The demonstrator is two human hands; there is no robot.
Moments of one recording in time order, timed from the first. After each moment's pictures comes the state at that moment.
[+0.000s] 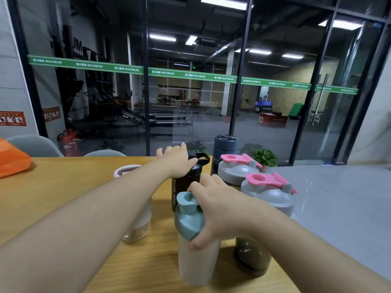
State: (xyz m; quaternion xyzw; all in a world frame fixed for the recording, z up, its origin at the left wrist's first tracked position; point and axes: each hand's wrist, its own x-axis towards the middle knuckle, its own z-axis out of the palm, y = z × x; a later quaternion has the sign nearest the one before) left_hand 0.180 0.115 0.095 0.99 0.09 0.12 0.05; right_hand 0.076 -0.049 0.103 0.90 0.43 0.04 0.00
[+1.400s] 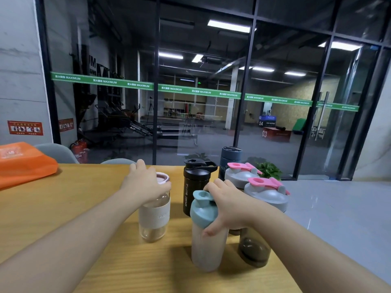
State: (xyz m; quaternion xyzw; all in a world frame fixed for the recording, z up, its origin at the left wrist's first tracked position) left_hand 0.057 0.169 0.086 0.96 0.19 0.19 0.09; right_hand 0.075 -0.052 0.097 0.92 0.39 0.03 -0.05
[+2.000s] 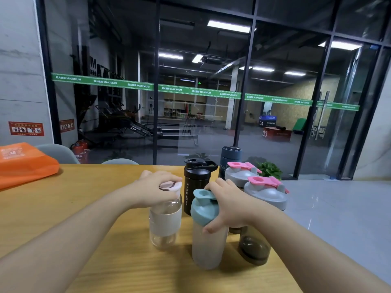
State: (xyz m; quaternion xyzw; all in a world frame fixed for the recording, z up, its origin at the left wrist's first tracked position) left_hand 0.028 0.167 0.090 0.96 -0.02 0.07 0.27; right_hand 0.078 -0.054 0.093 0.92 0.38 0.03 -0.08
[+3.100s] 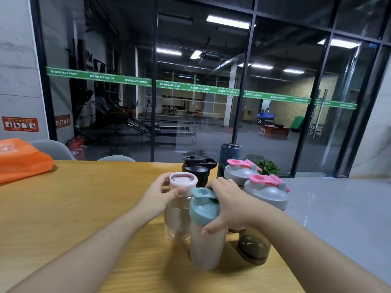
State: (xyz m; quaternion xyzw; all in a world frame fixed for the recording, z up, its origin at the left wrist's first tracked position) left_hand 0.061 0.151 0.033 0.78 -0.03 0.21 0.59; right_hand 0.080 -0.059 0.086 0.92 0.38 0.03 -0.10
